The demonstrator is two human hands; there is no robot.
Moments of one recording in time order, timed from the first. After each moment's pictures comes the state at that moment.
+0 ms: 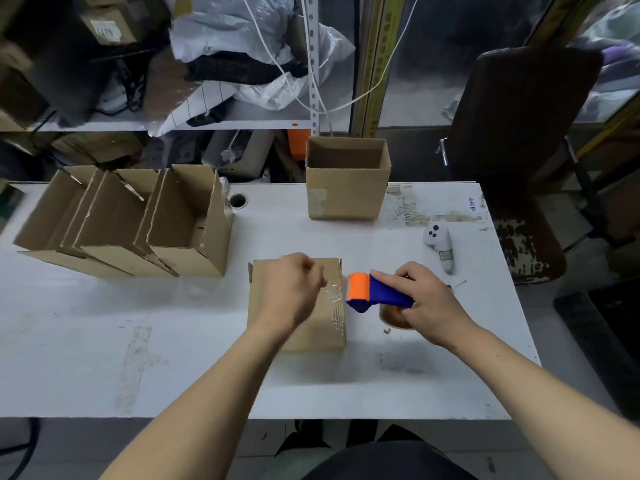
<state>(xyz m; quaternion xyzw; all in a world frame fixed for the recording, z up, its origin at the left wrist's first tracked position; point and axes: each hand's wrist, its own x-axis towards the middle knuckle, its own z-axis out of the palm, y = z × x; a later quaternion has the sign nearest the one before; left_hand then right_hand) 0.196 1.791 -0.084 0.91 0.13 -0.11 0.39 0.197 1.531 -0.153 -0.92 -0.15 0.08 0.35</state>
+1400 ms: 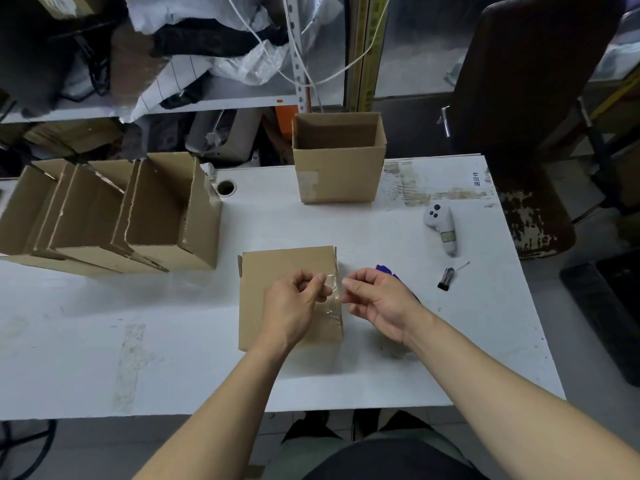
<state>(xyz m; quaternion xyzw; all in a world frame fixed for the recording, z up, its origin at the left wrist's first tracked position) 0.179 1.782 -0.147 0.78 0.21 -0.13 0.57 0.200 1.601 -0.172 -0.50 0.21 0.32 0.78</state>
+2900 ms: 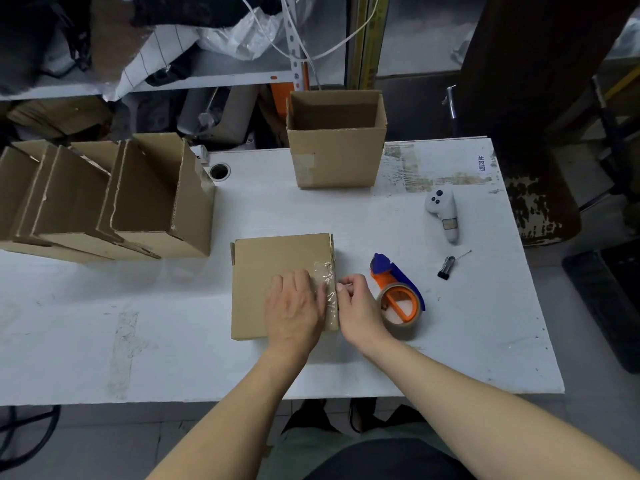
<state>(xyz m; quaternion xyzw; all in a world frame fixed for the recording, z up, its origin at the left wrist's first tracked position) 0.161 1.772 -0.235 0.99 0.02 0.08 0.10 0.169 1.640 -0.231 -0.81 0.18 0.20 0.52</state>
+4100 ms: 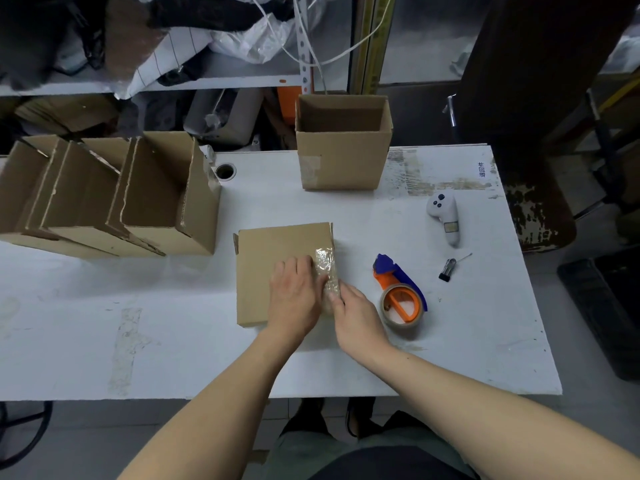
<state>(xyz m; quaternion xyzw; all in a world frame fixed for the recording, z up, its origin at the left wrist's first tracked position) 0.180 1.787 -0.236 0.98 0.01 0.05 0.20 0.149 1.646 -0.224 -0.88 0.03 0.17 0.44</state>
